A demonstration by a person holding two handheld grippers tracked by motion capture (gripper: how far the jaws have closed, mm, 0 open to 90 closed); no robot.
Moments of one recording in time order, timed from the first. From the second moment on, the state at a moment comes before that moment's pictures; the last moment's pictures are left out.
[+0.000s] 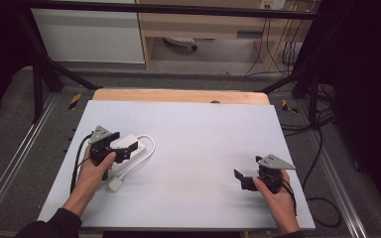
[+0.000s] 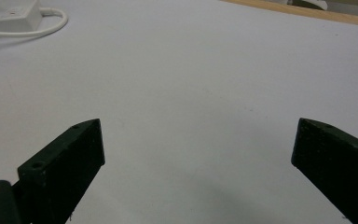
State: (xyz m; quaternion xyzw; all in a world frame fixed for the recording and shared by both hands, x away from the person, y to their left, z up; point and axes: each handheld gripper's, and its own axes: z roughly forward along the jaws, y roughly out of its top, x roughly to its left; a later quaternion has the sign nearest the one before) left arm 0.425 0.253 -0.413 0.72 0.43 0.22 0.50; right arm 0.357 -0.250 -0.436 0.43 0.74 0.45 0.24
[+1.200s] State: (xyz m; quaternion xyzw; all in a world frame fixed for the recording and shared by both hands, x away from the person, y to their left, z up) left arm 0.402 0.262 -0.402 0.71 0.42 0.22 0.53; right arm 0.358 -0.252 -0.437 0.43 0.74 0.45 0.24
